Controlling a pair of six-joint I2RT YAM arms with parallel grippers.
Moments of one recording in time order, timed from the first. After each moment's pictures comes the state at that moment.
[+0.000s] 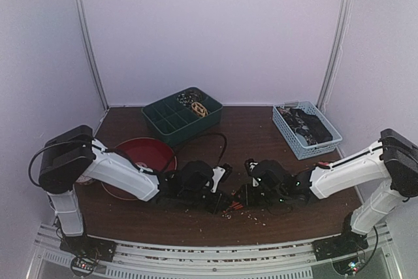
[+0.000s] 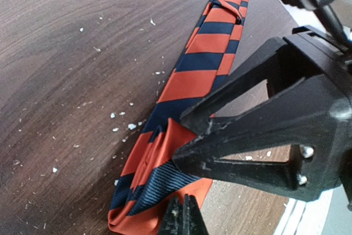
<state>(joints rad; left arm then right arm) -1.17 1.89 0.94 0.28 0.10 -0.54 1.04 1.53 0.63 0.09 0.12 0.85</state>
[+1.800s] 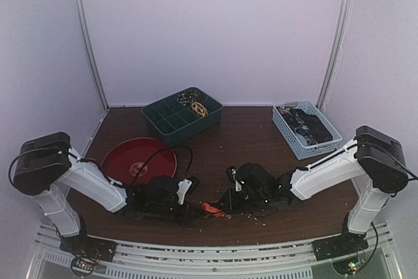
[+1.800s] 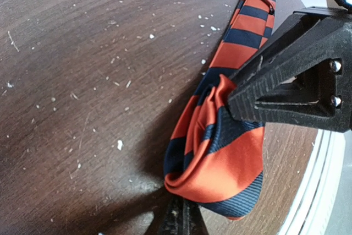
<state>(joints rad) -1.13 1.68 0.53 0.46 0.09 -0.62 1.09 1.72 0.75 0.19 -0.05 0.95</state>
